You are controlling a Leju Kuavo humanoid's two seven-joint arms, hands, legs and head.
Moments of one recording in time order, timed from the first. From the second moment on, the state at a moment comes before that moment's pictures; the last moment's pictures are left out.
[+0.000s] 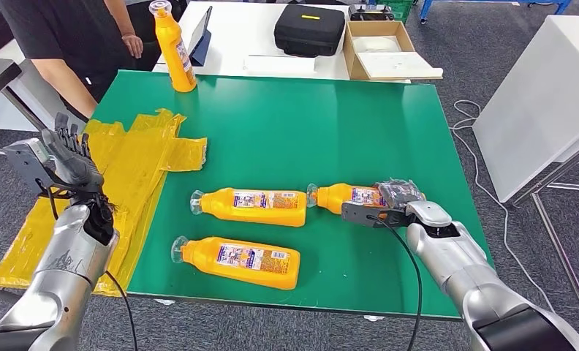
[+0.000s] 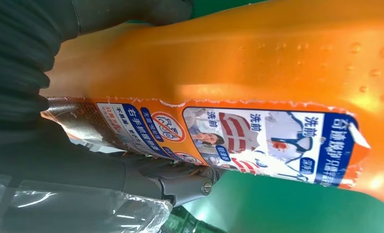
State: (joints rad) left arm -0.64 0.10 0.15 -0.75 0.31 0.13 -0.59; right arm -0.74 -0.17 0.61 -0.46 1.08 0.17 -0.05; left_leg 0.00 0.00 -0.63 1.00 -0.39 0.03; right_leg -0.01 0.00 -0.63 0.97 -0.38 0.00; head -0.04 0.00
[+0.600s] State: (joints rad) left arm -0.62 0.10 0.17 -0.77 0.30 0.07 -0.56; right arm -0.81 -0.20 0.58 -0.51 1.07 0.20 -0.08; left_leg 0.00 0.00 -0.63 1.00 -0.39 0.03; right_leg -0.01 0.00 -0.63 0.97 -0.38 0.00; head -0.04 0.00
